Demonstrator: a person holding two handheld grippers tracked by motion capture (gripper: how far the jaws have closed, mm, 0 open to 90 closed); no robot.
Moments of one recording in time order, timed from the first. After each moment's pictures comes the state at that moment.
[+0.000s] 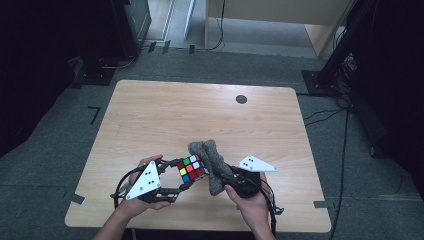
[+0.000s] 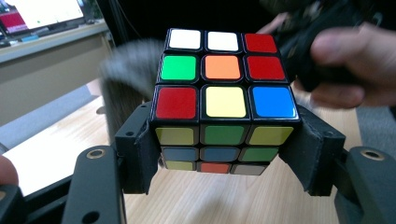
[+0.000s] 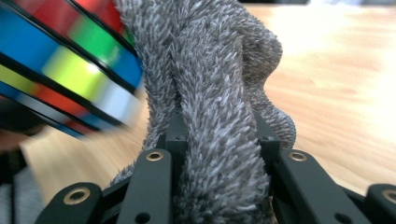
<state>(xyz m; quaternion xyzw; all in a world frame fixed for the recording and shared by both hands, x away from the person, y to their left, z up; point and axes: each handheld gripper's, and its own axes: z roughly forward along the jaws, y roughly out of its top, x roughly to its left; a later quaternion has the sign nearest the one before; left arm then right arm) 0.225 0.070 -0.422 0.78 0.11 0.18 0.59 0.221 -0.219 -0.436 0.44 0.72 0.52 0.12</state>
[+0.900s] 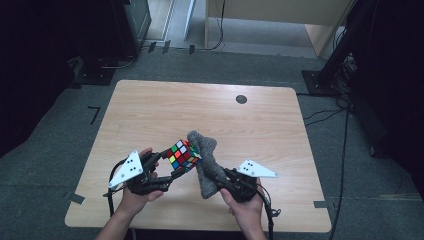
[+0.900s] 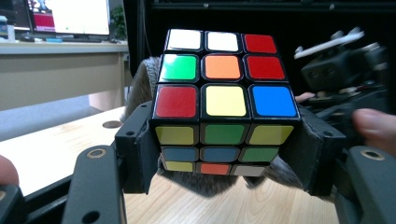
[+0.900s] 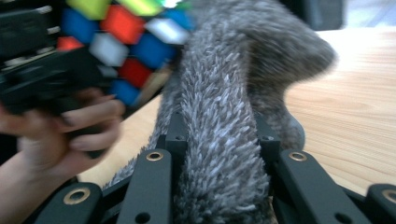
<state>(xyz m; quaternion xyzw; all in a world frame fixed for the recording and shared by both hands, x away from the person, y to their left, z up) 0.237 0.084 -0.422 0.70 0.20 0.13 0.67 0.207 -0.201 -0.435 0.40 0.68 0.61 0.07</state>
